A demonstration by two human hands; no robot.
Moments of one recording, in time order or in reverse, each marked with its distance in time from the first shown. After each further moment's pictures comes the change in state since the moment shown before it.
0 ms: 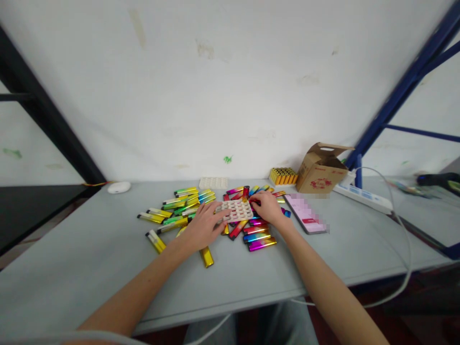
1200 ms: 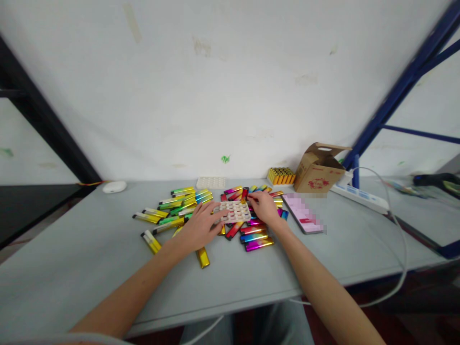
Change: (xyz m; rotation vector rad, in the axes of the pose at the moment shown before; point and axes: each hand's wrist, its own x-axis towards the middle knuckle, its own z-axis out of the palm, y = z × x) left_hand 0.002 0.005 -0.008 -0.015 -0.036 0.014; right_hand 0.001 0.000 0.007 0.092 0.075 0.027
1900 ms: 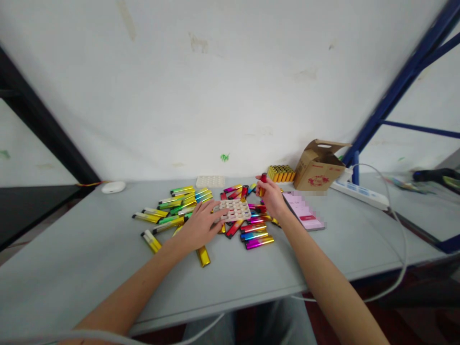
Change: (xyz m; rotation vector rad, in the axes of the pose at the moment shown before) left_hand -0.001 -0.001 0.000 0.017 -0.017 0.002; right_hand 0.009 -0.011 -0.020 1.456 0.209 0.293
